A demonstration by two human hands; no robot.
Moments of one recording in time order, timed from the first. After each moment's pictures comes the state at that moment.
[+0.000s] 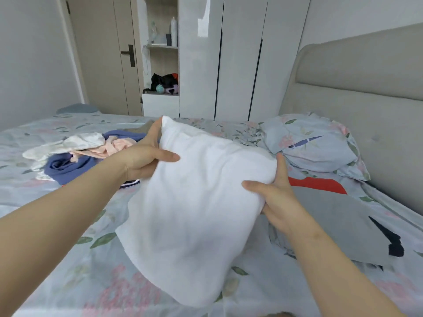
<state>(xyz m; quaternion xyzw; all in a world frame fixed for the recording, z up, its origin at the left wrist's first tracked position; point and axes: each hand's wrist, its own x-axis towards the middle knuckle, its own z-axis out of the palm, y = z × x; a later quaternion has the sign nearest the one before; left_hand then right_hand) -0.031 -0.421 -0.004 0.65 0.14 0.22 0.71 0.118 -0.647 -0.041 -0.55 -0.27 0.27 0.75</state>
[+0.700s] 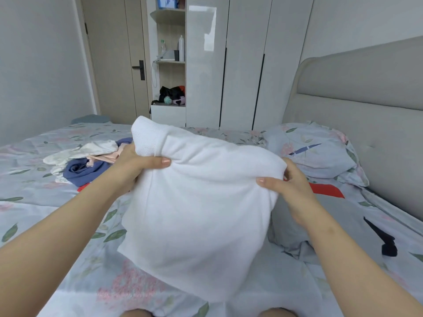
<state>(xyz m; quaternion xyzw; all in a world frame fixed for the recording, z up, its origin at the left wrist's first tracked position) -0.091 -0.469 -0.001 0.68 0.16 0.38 0.61 0.122 -0.691 -0.022 -0.64 -0.37 0.14 0.66</state>
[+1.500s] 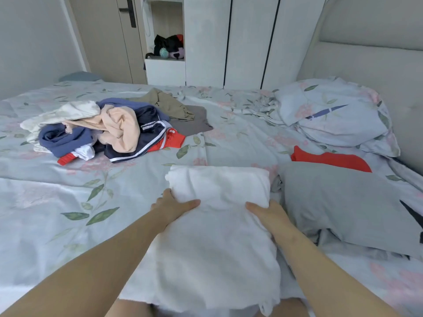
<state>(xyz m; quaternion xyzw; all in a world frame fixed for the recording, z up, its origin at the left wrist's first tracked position) 0.004 -0.439 -0.194 0.70 0.54 0.06 0.47 0.182 -0.622 -0.195 -0.78 -0.15 0.31 0.52</state>
